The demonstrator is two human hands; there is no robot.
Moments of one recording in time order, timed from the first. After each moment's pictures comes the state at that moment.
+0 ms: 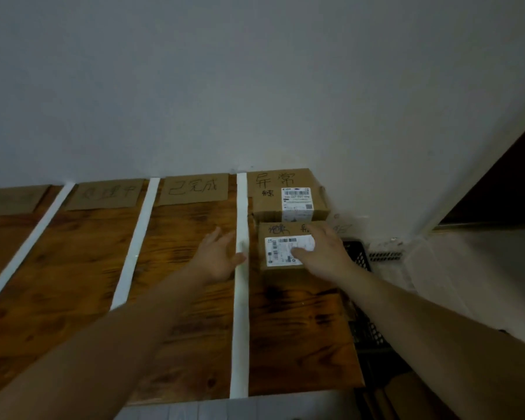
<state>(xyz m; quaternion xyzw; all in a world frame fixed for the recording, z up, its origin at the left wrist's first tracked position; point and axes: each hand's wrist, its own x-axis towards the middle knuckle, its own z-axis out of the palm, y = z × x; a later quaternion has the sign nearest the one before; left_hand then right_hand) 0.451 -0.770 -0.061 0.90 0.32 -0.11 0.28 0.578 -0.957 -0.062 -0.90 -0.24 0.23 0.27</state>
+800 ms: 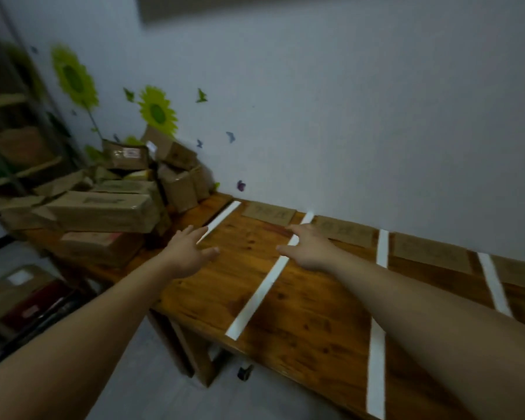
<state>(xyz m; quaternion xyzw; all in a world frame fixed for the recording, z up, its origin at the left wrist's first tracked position) -0.066 -0.439 0.078 0.80 0.56 0.06 0.22 0.170 -0.539 0.067 -0.76 -0.56 0.25 0.22</state>
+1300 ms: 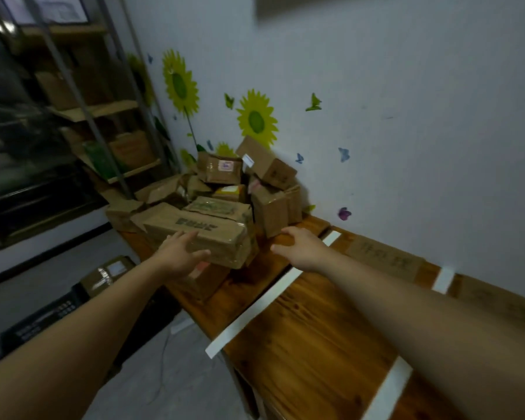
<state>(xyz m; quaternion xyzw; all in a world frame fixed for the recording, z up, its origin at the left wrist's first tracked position) -0.237 -0.208 0.090 0.69 0.69 0.09 0.20 0.022 -0.231 0.067 -0.65 -0.64 0.34 0.23</state>
